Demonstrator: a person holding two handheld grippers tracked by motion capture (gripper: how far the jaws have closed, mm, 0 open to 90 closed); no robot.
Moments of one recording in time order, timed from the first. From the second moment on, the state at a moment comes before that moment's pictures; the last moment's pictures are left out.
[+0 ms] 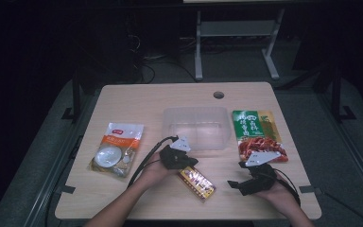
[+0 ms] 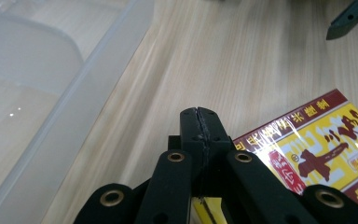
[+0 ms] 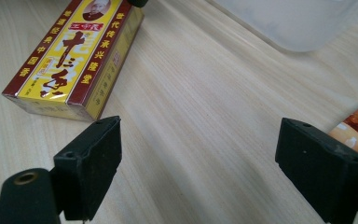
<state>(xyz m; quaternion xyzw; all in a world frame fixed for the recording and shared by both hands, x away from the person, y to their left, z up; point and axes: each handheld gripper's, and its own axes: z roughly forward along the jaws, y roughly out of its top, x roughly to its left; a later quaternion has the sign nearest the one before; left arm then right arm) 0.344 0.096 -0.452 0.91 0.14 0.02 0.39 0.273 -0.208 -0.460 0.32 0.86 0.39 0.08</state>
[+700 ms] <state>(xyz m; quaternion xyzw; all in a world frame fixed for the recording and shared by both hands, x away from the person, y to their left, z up) 0.337 0.114 -0.450 0.91 0.15 0.02 0.39 0.239 -0.146 -0.435 0.18 0.88 0.44 0.00</state>
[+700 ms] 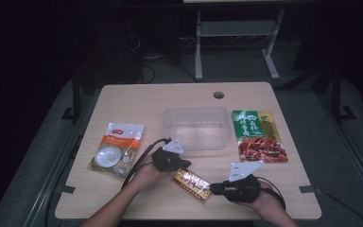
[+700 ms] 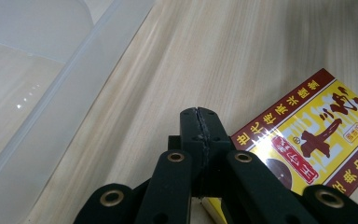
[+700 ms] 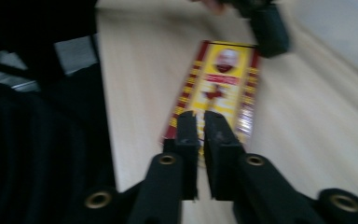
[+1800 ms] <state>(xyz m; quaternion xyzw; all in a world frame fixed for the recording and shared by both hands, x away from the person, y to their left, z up) 0.326 0.149 -0.452 0.91 0.17 0.02 0.37 0.260 -0.117 -0.456 0.16 0.92 0.37 0.01</state>
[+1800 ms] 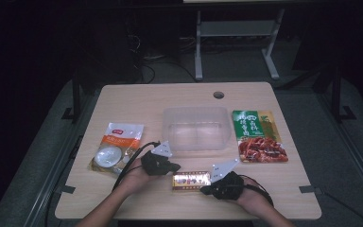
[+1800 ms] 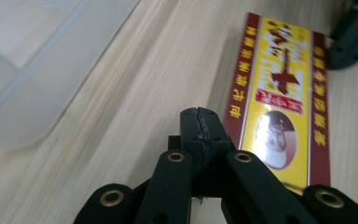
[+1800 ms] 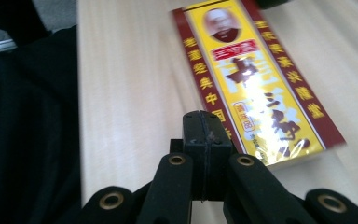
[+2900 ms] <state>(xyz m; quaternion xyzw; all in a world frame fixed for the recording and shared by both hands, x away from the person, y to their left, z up) 0.276 0.170 -0.428 0.89 0.25 0.05 0.37 0.281 -0.171 -0.448 0.27 0.88 0.39 0.05</state>
